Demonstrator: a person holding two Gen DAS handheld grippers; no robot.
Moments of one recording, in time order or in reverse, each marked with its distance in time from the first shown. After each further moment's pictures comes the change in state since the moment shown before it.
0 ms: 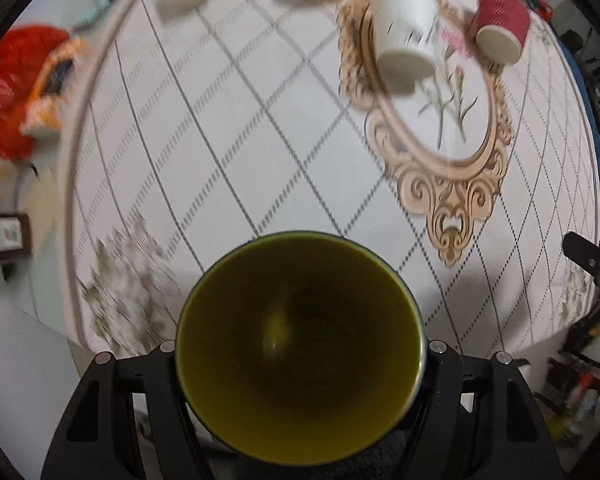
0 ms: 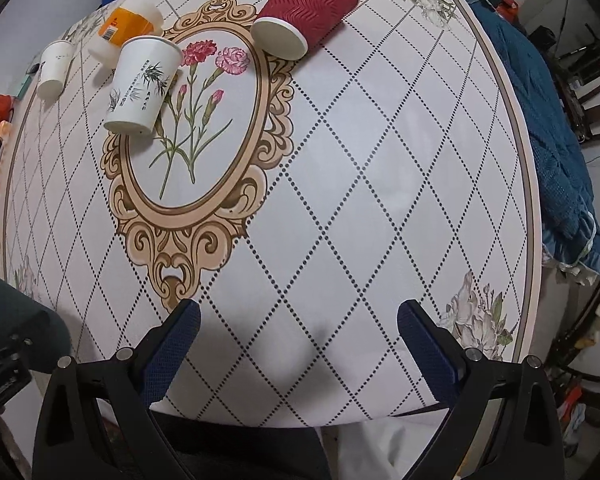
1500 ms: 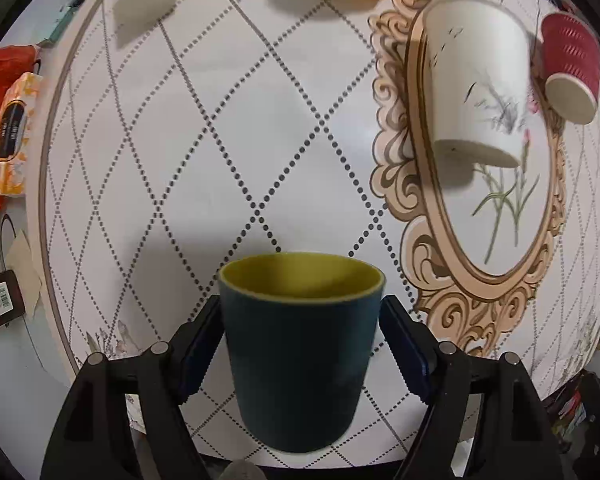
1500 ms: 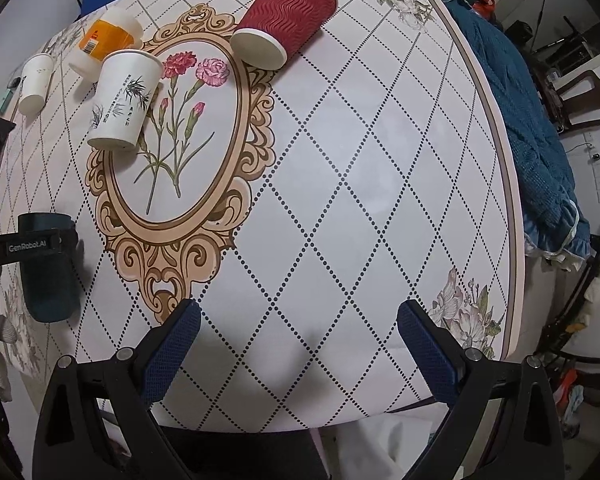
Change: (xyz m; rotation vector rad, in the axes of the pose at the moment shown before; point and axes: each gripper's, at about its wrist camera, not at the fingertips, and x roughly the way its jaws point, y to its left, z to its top) left arm 0.044 -0.022 0.093 -0.010 0.035 0.024; right arm -0.007 0.007 0.008 0.057 -0.012 -0.082
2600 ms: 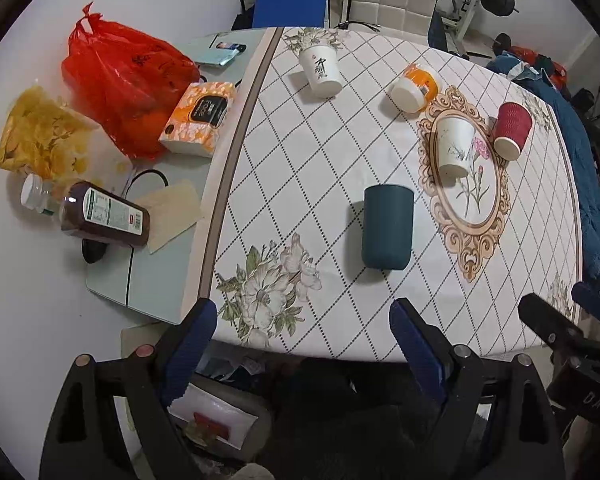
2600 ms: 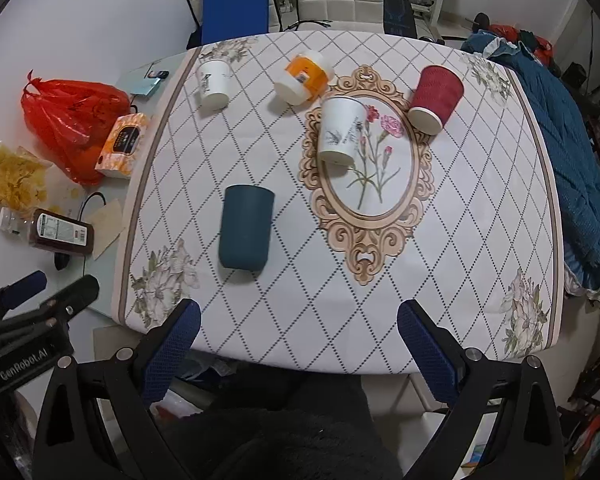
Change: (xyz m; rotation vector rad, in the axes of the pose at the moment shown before) left arm -0.179 0.146 -0.164 -0.099 -0.294 0.038; right arm -0.161 0.142 -0.077 -0.131 -0.135 0.241
